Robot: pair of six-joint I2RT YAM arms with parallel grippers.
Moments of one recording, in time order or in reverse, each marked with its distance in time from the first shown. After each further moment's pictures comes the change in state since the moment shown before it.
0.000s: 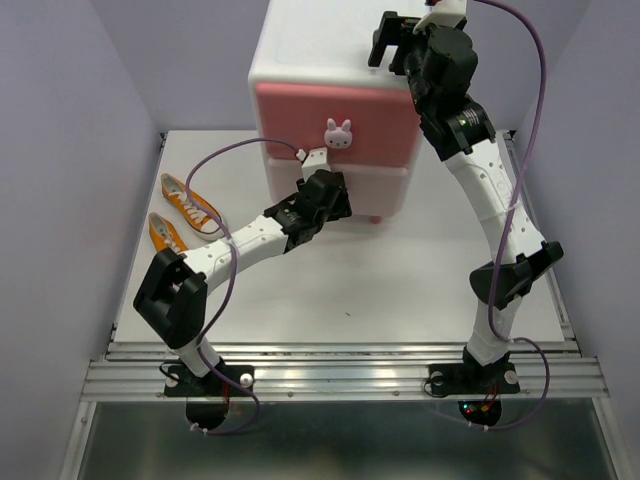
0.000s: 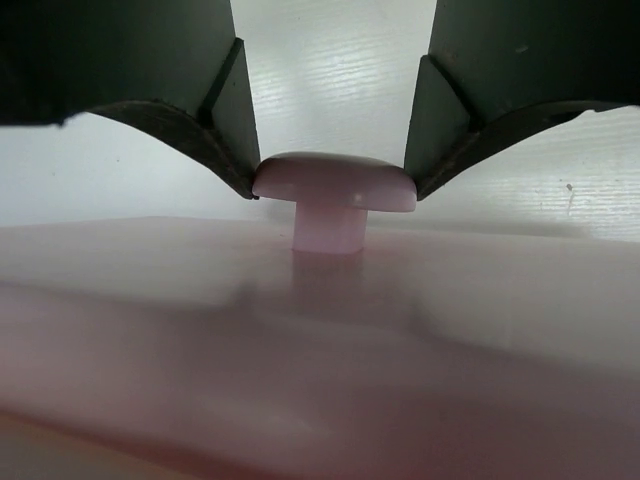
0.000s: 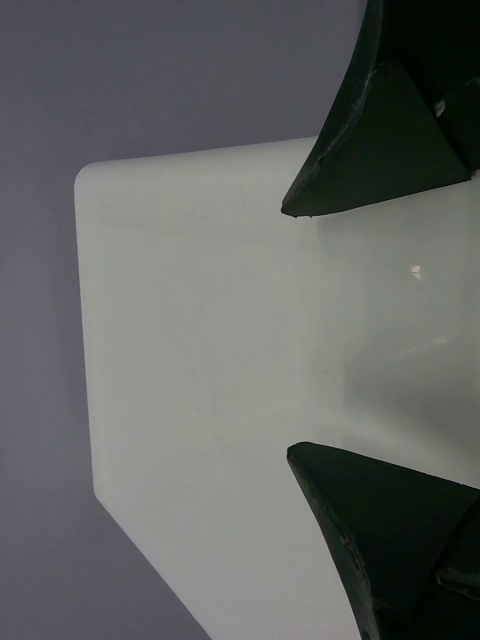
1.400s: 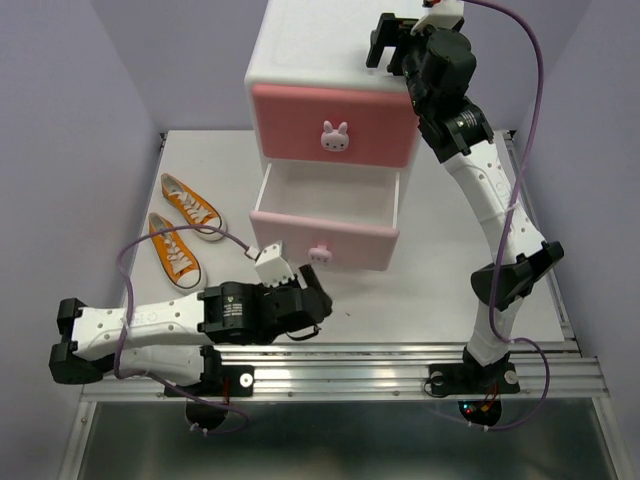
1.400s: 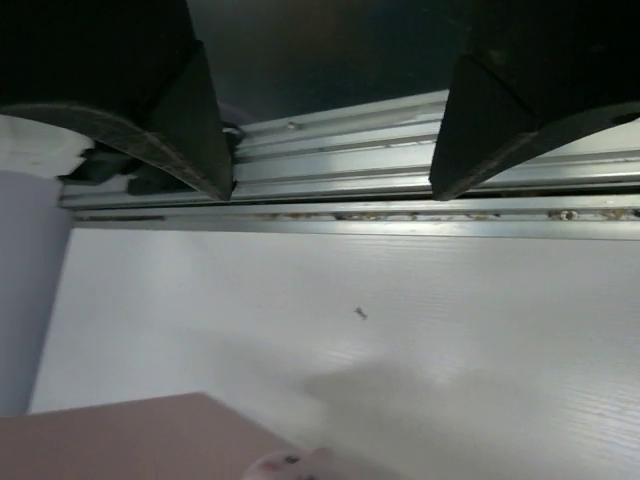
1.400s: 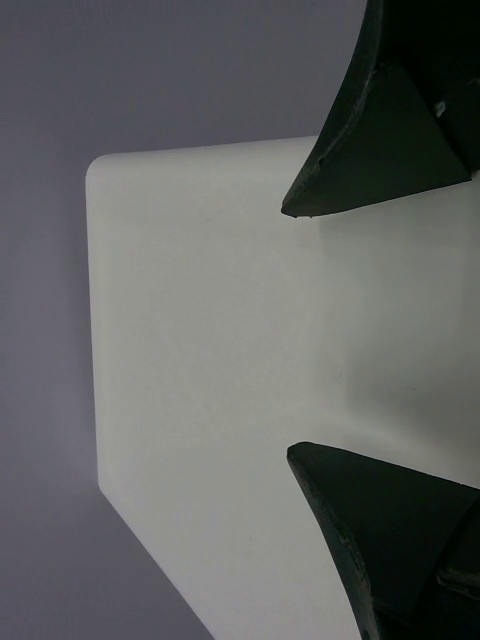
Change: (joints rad) left arm -0.672 -0.604 -0.256 -0.836 -0.224 -0.898; right arm -0.004 0.001 -0.040 0.044 -0.013 -0.014
